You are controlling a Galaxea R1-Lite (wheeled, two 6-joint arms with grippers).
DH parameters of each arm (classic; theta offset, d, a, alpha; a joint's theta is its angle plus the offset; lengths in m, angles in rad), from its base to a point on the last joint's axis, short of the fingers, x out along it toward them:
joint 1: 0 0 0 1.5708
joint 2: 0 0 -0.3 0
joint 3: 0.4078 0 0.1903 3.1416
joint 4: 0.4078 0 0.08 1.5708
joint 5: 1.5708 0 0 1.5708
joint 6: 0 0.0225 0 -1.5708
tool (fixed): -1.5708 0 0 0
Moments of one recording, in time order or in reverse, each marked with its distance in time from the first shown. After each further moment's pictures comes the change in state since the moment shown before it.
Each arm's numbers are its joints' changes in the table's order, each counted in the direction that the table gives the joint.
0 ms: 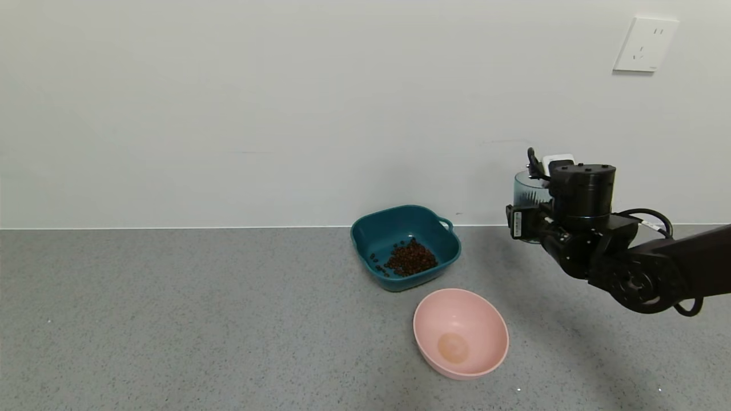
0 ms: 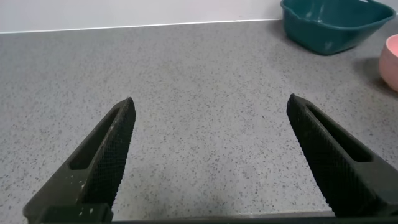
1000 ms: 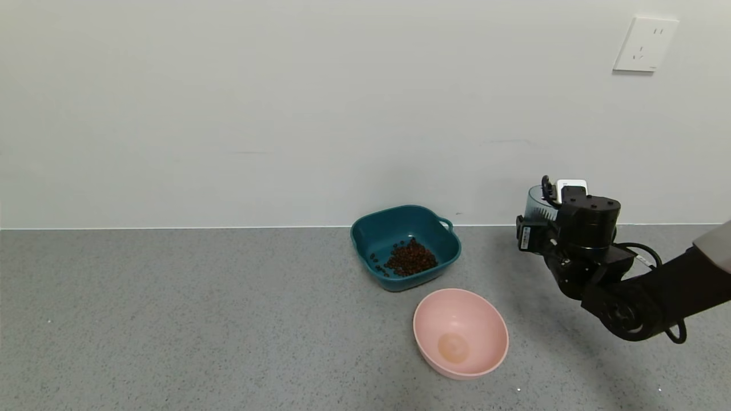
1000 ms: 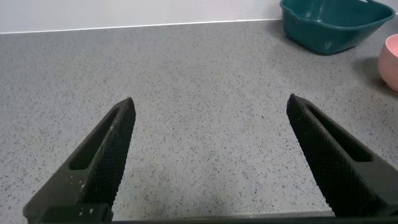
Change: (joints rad) left arm 0.000 0.000 0.000 0.001 0.000 0.000; right arm -0.069 -0.109 -0.149 -0.347 0.003 0.020
